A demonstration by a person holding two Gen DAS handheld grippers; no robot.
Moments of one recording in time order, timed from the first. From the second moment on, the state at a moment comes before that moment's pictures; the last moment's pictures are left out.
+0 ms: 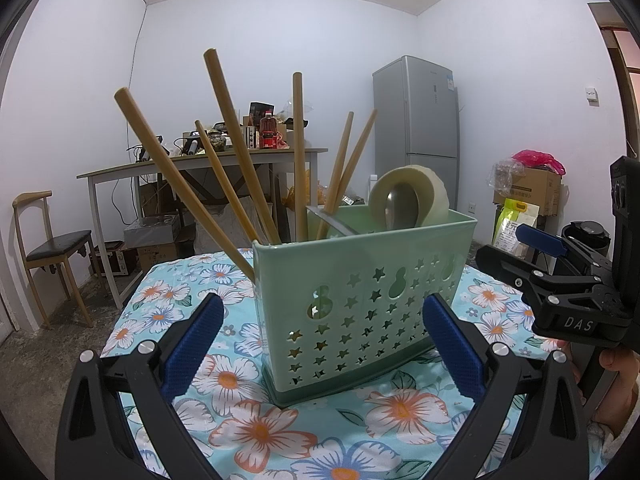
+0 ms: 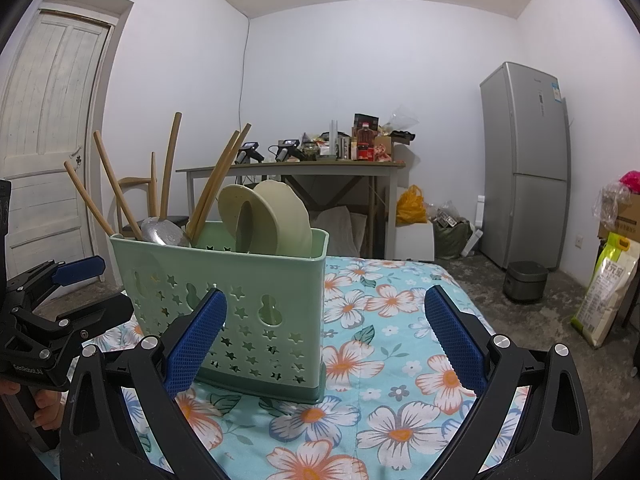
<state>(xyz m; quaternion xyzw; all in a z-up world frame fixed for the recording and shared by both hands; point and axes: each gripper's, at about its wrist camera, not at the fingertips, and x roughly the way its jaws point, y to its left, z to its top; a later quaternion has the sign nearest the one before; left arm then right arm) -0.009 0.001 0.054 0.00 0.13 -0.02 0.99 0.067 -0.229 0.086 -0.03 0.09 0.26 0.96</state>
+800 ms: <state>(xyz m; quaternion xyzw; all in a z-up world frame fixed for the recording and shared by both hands) -0.010 0.001 0.054 0.00 0.13 -0.02 0.99 0.067 -0.229 0.086 -0.03 0.09 0.26 0.96</state>
